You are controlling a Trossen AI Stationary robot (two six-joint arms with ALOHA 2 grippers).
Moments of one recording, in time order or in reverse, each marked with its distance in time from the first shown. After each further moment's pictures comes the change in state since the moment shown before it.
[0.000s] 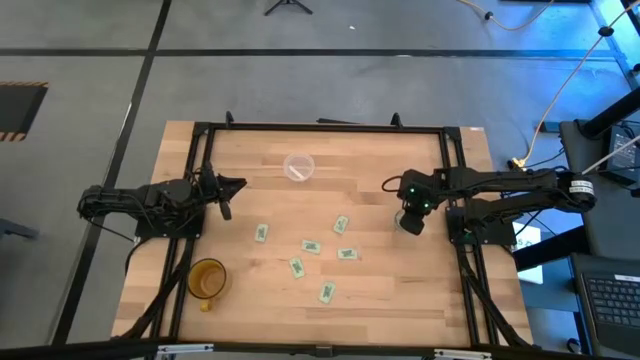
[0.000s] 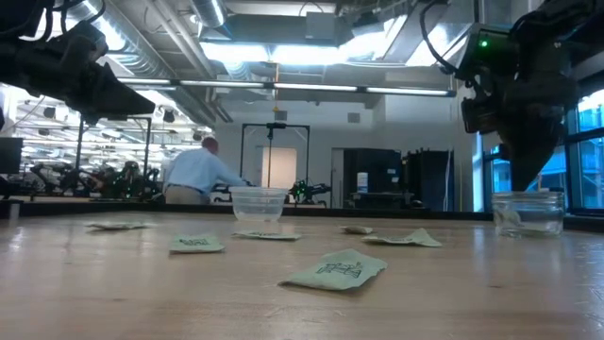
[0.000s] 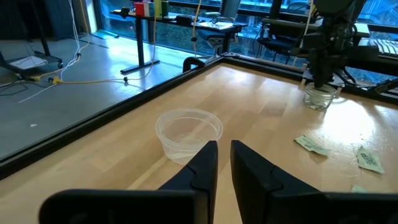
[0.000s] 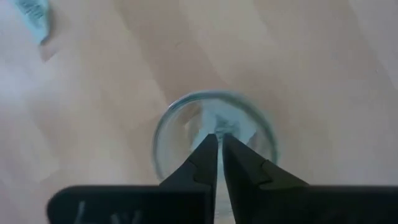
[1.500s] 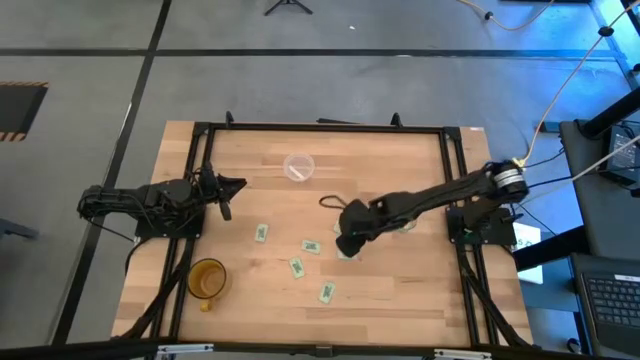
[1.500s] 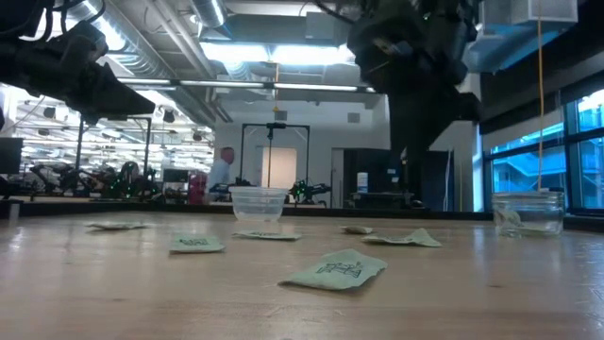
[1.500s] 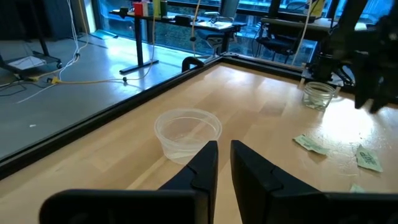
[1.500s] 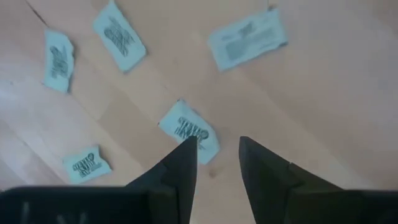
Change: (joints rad) left arm 0.000 0.000 0.000 0.000 0.005 0.002; right arm 0.404 0.663 0.680 -0.024 0.235 0.709
